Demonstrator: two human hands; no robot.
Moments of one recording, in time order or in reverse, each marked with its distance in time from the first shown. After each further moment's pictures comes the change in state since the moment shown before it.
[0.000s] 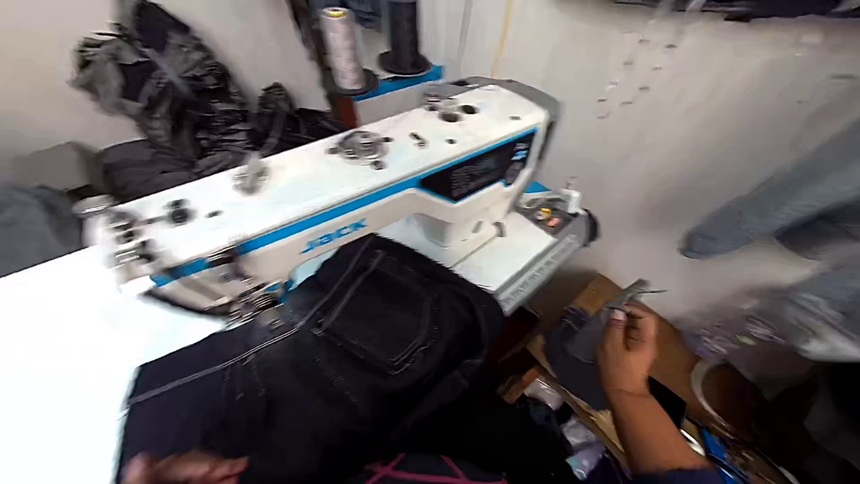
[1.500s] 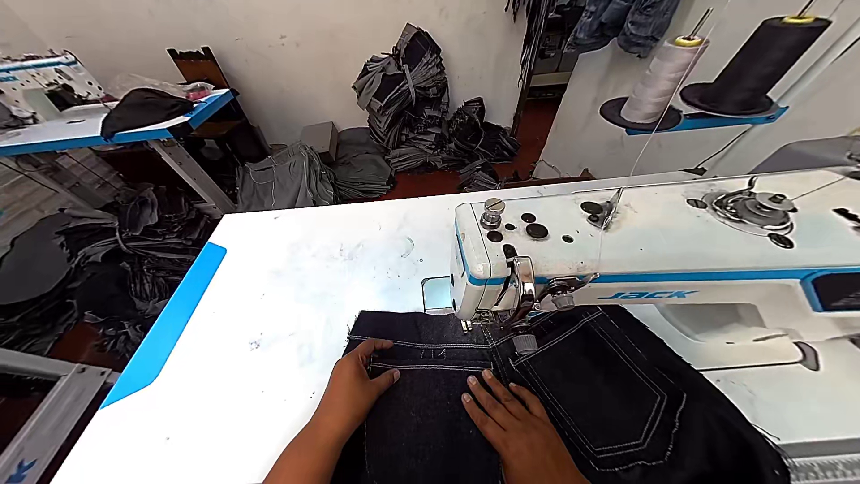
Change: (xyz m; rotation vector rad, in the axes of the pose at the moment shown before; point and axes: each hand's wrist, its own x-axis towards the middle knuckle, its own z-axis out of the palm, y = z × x) left_hand 0.060 -0.005 -0.042 0.609 0.388 -0.257; right_hand -0.143 -0.254 0.174 -0.023 -0.991 -1.083
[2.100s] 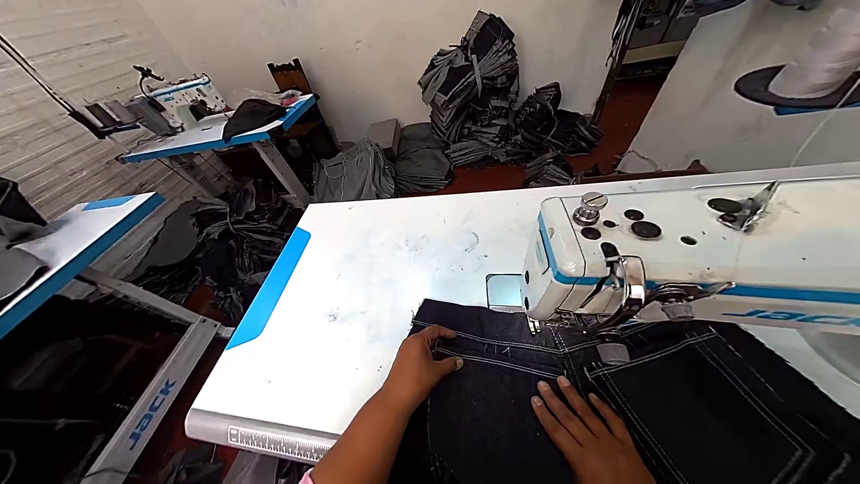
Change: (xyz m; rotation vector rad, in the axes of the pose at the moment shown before) left_hand 0.002 0.008 -0.005 -0.015 -0.085 -0.074; right_hand -0.005 0.000 -0.008 0.141 -0.122 0.023
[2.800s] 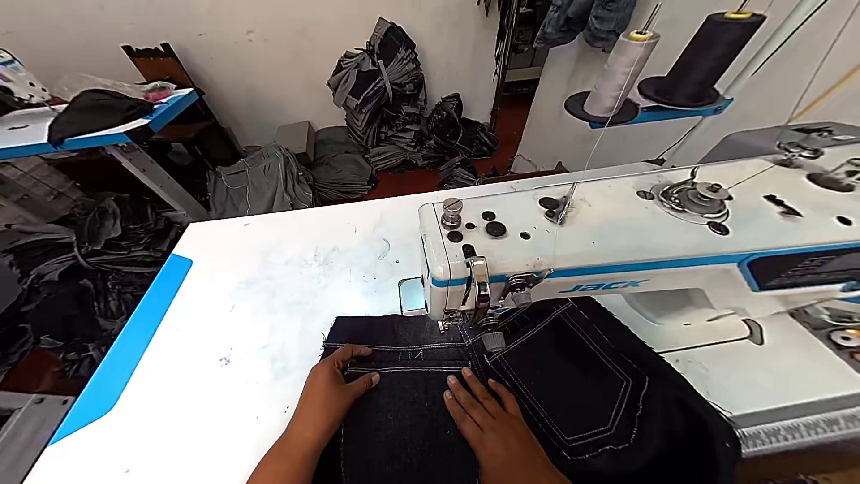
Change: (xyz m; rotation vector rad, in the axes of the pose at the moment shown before) left_hand 0.006 -0.013 0.007 0.060 0.116 0.115; right_hand 0.004 -0.002 0.004 -0.092 0.072 0.002
